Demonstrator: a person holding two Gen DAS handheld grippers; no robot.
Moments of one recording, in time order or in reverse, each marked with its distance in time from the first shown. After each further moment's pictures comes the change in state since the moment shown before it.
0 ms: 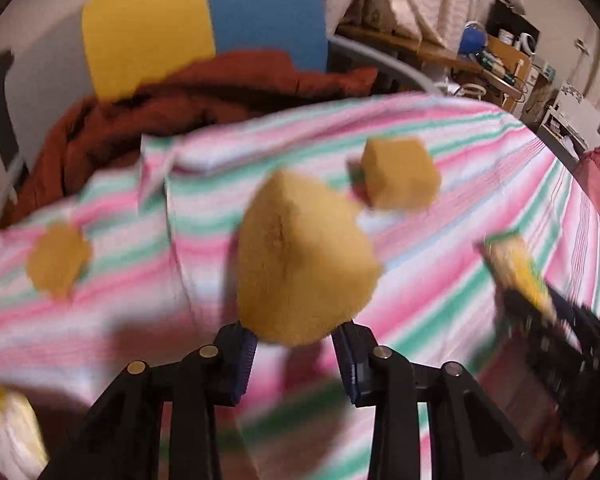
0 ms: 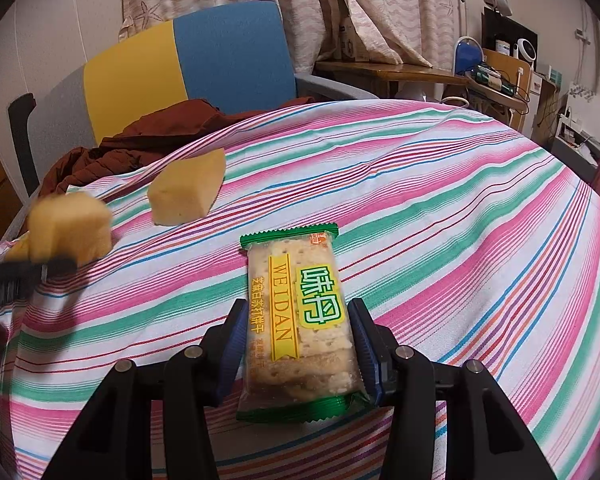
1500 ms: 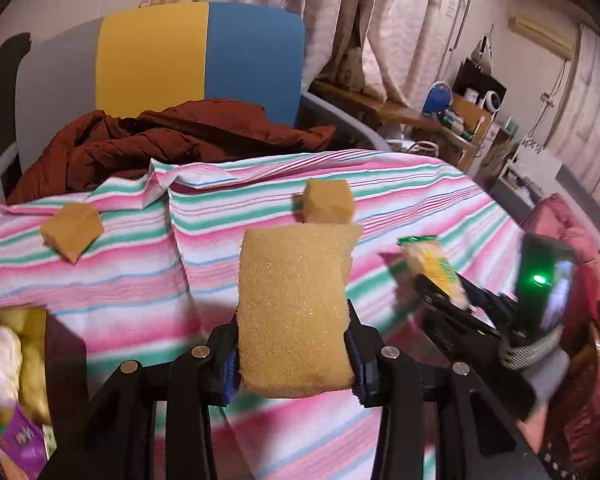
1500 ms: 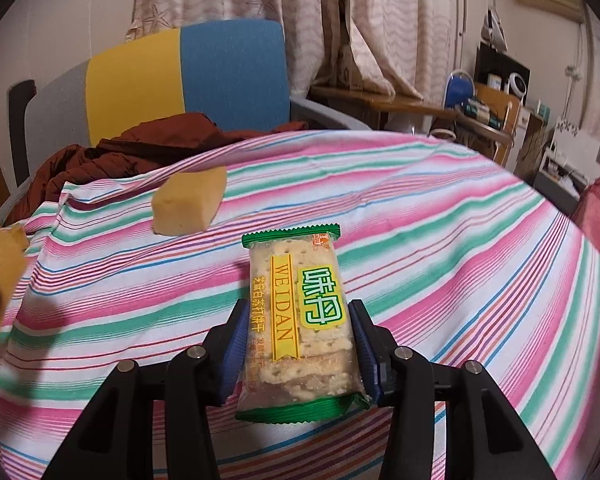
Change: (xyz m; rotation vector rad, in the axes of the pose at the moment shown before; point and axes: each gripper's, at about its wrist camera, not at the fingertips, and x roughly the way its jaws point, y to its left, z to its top) left arm -0.091 -0.001 -0.049 -0.061 -0.218 -0.189; right arm -0.016 0.018 -0.003 -0.075 -0.095 -0.100
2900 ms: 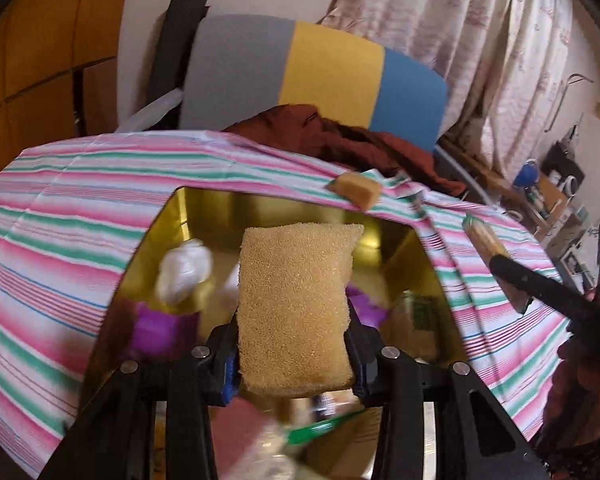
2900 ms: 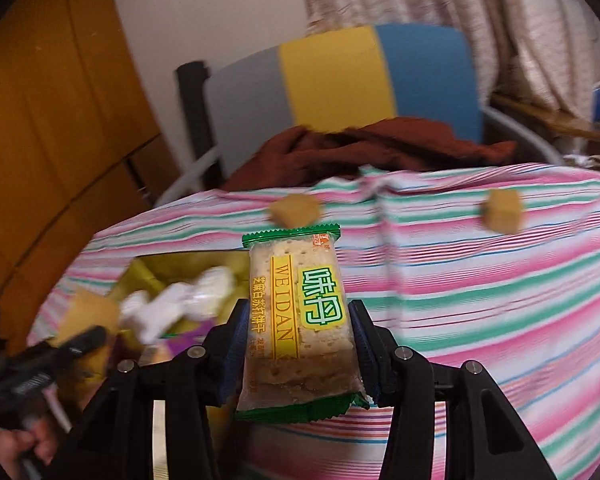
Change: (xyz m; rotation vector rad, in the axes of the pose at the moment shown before) left arm -0.177 0.229 -0.112 -0.308 -0.090 0.268; right arm -0.148 0.211 -0.015 -0.129 0.073 0.607
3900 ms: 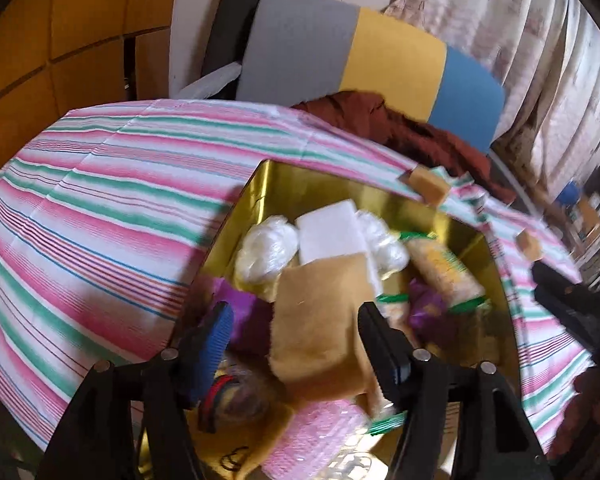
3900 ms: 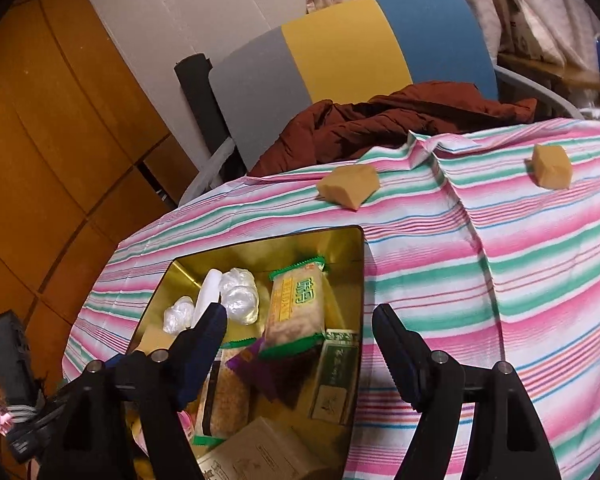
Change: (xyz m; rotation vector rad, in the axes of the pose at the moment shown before) left arm 0.004 0.043 -0.004 -0.109 0.072 0.138; right arm 0.028 0.038 -0.004 0.134 0.042 0.052
